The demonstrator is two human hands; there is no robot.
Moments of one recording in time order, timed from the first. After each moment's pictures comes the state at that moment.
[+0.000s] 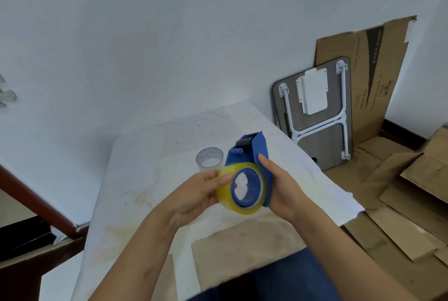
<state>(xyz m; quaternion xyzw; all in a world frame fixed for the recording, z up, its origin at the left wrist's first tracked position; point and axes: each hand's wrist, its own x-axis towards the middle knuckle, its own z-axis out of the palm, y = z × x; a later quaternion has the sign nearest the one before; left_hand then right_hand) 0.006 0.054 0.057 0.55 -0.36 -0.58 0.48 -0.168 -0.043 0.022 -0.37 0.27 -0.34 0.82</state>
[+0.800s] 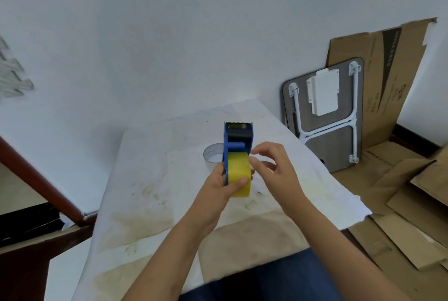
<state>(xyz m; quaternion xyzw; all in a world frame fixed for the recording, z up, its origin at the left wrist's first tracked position) -0.026 0.061 0.037 0.56 -0.40 -0.45 0.57 -0.156 -0.032 0.035 -0.69 0.31 -0.45 0.47</state>
